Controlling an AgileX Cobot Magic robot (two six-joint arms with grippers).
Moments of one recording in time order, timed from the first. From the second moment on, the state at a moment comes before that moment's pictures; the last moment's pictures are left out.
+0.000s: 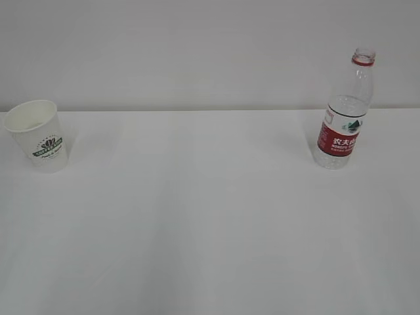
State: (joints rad) left arm -0.02 0.26 -0.52 -0.04 1.09 0.03; right arm 0.06 0.22 -0.50 -0.02 1.13 0.03
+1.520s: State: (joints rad) left arm -0.02 0.01 -0.52 -0.04 1.10 0.03; right arm 0.06 -0.01 -0.50 -0.02 1.14 0.03
